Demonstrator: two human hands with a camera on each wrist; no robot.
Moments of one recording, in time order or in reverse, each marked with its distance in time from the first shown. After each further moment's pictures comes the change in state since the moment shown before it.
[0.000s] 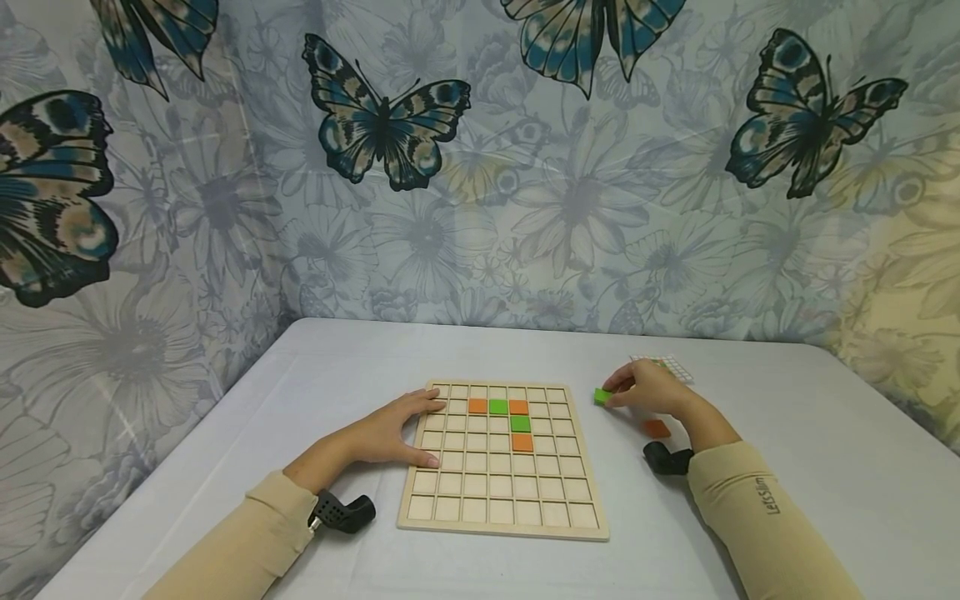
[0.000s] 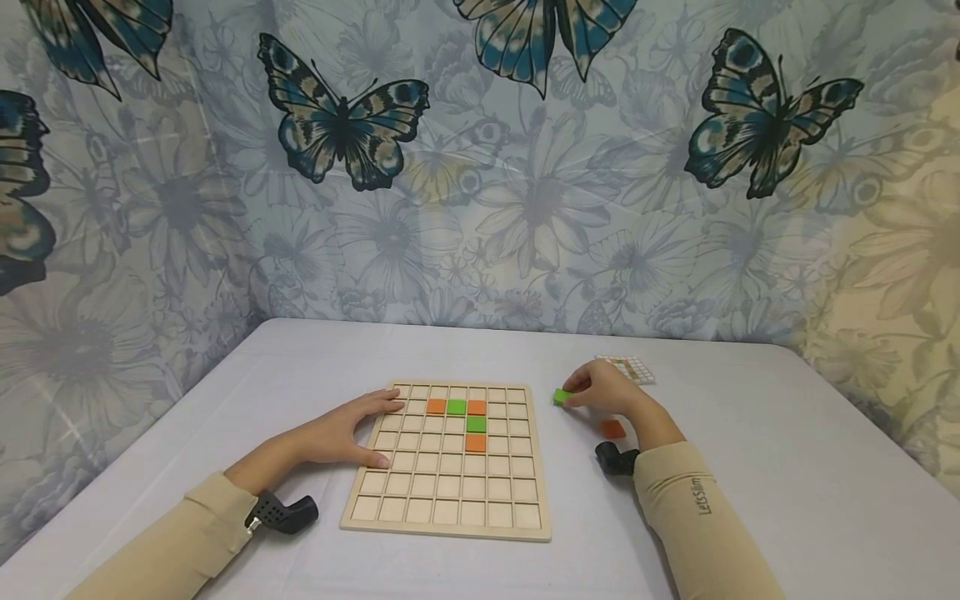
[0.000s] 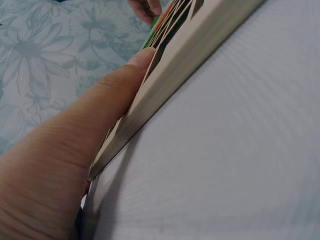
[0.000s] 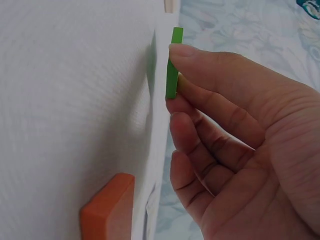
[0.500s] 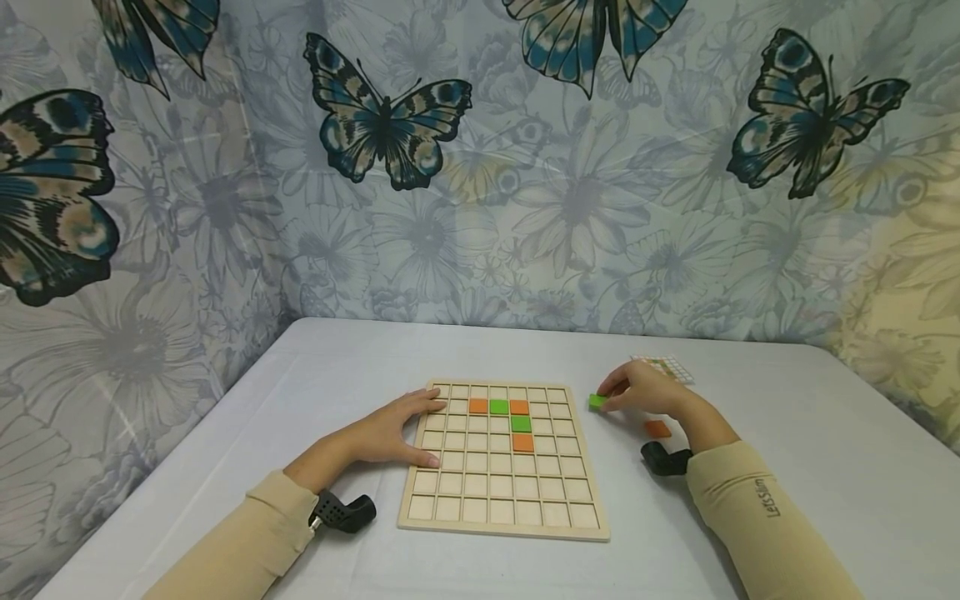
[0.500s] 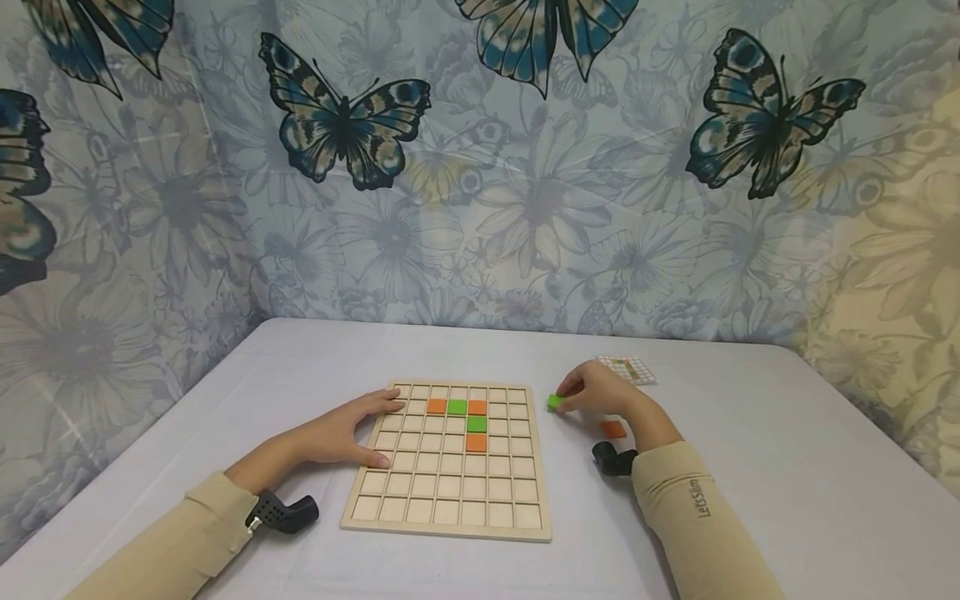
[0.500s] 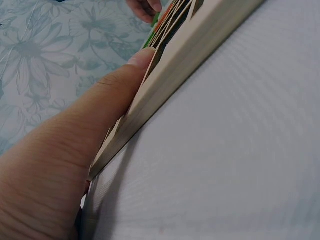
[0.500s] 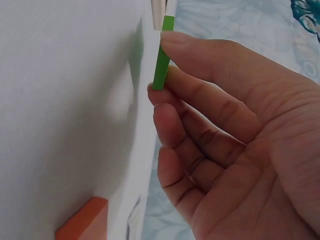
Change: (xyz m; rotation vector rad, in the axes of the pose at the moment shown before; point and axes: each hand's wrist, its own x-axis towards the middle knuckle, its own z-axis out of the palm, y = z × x) left_hand 0.000 0.000 0.000 -0.005 0.001 0.001; right_hand -0.002 -0.015 0.001 0.027 -0.090 -0.041
